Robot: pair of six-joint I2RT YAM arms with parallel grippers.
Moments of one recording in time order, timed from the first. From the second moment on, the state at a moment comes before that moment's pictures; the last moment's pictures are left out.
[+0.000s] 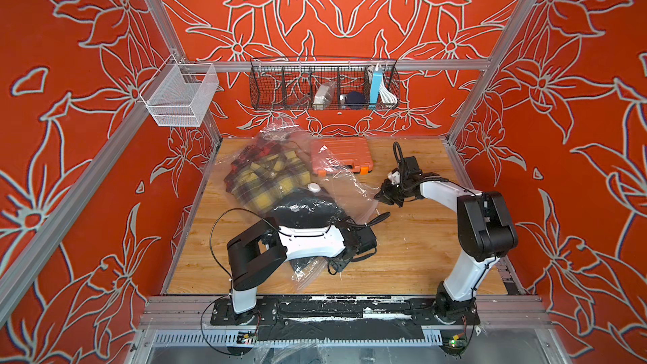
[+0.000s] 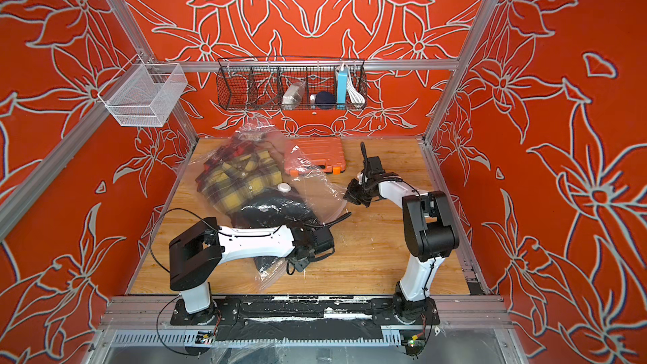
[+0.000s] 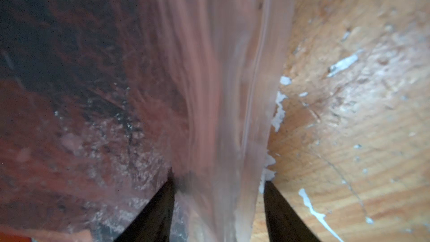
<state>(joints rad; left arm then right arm) -1.11 1.84 1.18 -0.92 -0.32 -0.41 0.22 1.79 1.12 -0.45 -0.52 0.67</state>
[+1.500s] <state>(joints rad) -0.93 1.37 1.12 -0.89 0.05 -0.36 0.24 1.74 1.51 -0.75 -0.57 0.75</state>
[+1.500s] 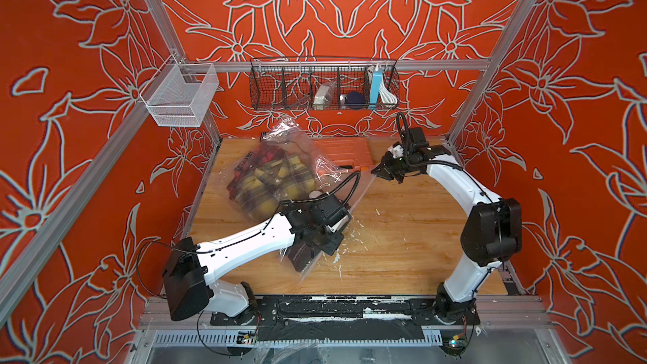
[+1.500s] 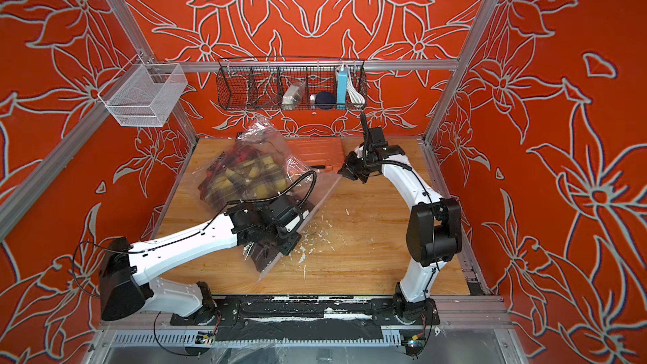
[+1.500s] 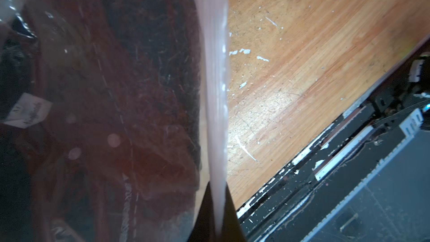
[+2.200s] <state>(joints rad) -0.83 1.29 0.90 -0.69 0.11 -0.58 0.22 1.64 1.24 -0.57 -0.55 0.79</state>
